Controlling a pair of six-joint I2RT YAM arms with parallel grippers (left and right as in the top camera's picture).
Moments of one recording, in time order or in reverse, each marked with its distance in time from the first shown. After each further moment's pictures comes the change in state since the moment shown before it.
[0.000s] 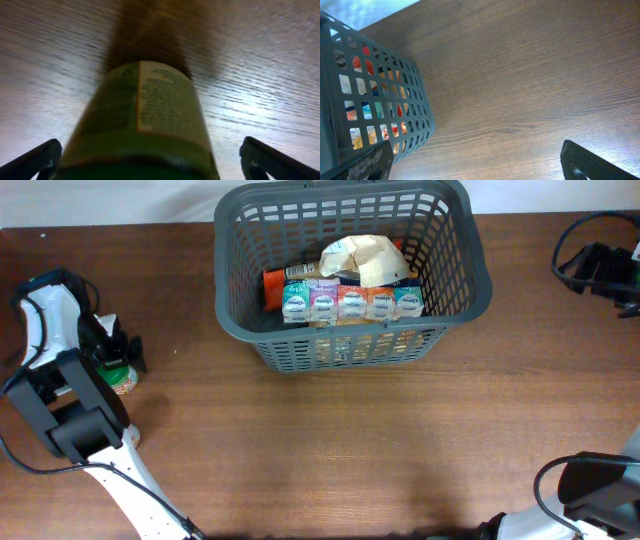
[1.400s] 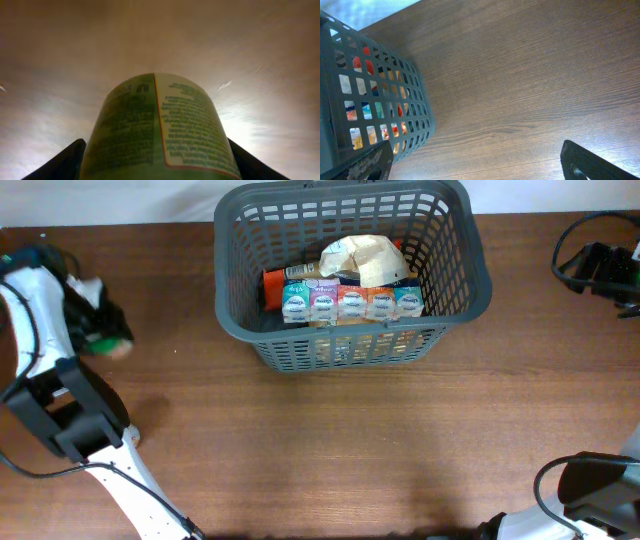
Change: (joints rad) left arm -0.002 0.004 0.285 -0.106 0.163 0.010; right arm 0.000 0.000 0.000 0.000 0.000 0.000
